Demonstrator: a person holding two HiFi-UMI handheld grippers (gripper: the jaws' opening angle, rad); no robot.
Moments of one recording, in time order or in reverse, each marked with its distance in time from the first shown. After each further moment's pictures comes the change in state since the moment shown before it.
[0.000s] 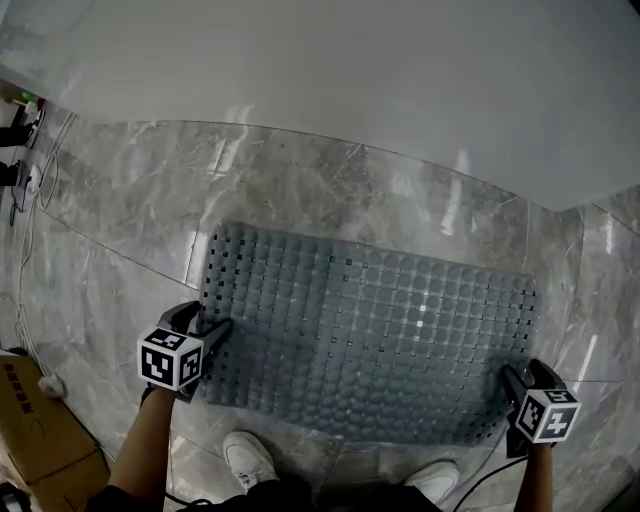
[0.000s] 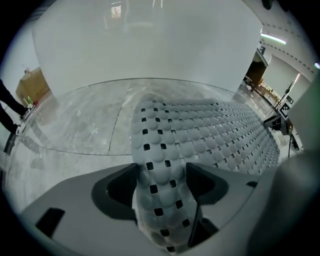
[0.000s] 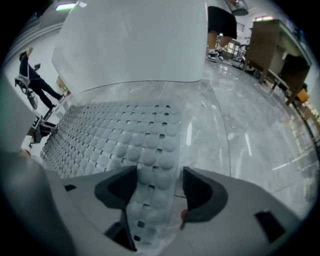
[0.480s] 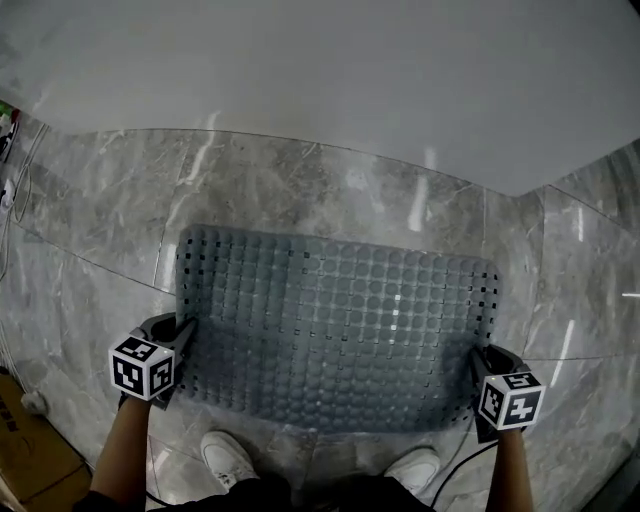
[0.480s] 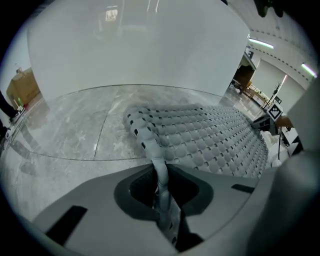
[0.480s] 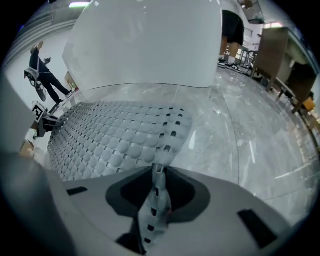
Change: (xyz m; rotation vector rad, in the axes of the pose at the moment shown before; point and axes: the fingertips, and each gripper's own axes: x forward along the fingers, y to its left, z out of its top) left arm -0.012 -0.029 0.006 0.046 -0.062 -0.091; right arm 0.000 0.025 0.003 -0.065 -0.047 0.027
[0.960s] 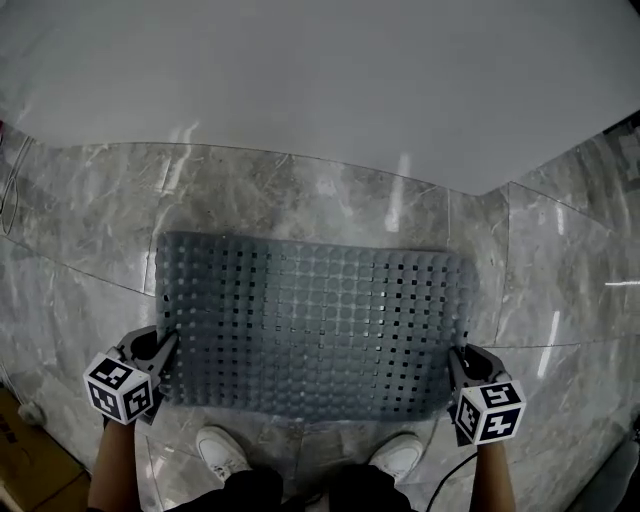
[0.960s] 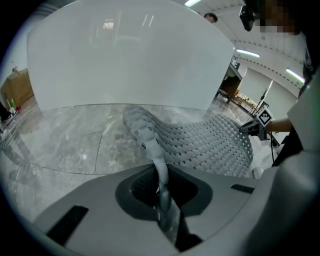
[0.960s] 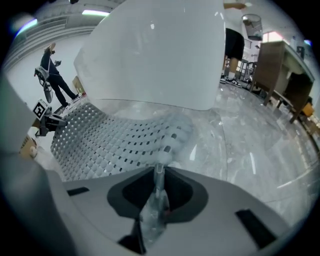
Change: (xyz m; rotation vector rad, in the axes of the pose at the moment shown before) left arm -0.057 -0.034 0.035 0.032 -0.120 -0.101; right arm -0.064 0.026 0.029 -0.055 -0.117 -0.001
